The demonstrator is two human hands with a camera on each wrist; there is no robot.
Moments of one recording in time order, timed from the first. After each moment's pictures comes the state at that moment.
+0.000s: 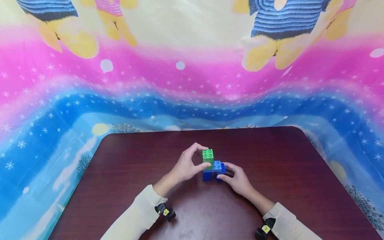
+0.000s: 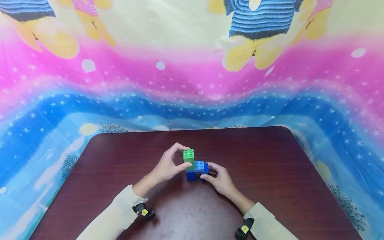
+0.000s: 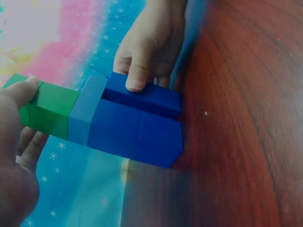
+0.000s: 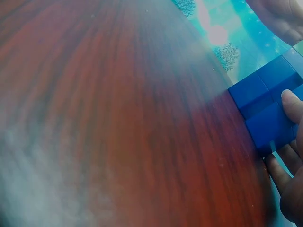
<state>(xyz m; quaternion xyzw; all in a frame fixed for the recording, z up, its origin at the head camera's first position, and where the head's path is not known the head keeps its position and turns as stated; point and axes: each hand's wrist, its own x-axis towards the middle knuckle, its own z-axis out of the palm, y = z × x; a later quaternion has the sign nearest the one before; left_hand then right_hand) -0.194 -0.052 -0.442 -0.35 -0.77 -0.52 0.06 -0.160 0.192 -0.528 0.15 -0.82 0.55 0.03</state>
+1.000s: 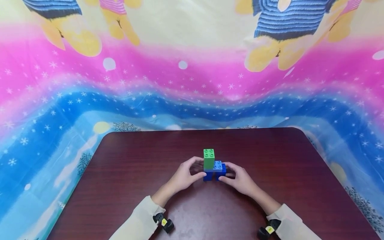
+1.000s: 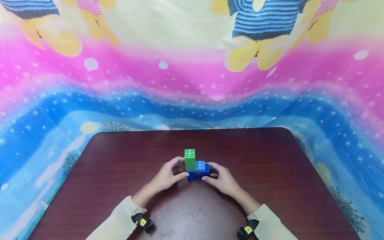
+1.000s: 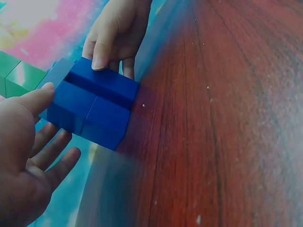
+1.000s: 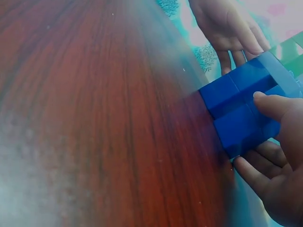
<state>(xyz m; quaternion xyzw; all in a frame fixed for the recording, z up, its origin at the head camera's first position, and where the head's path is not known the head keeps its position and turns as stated) -0.179 -0.067 -0.490 -0.29 -0.78 -0.55 -0.05 -0.158 0.202 -0.513 0.17 -0.84 0.52 -0.04</state>
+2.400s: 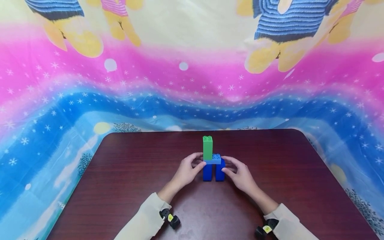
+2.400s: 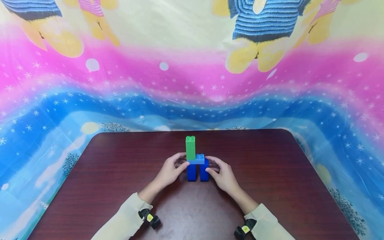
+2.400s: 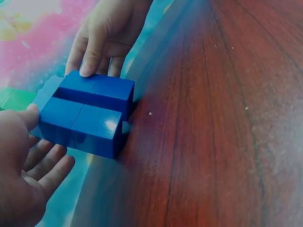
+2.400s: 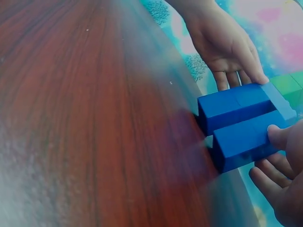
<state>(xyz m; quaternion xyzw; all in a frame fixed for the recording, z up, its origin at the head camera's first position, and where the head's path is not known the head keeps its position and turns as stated) -0.196 -0.050 -0.494 -0.22 -0.80 -0.55 0.02 -0.163 0.192 -0.498 0.12 -0.85 0.51 0.05</state>
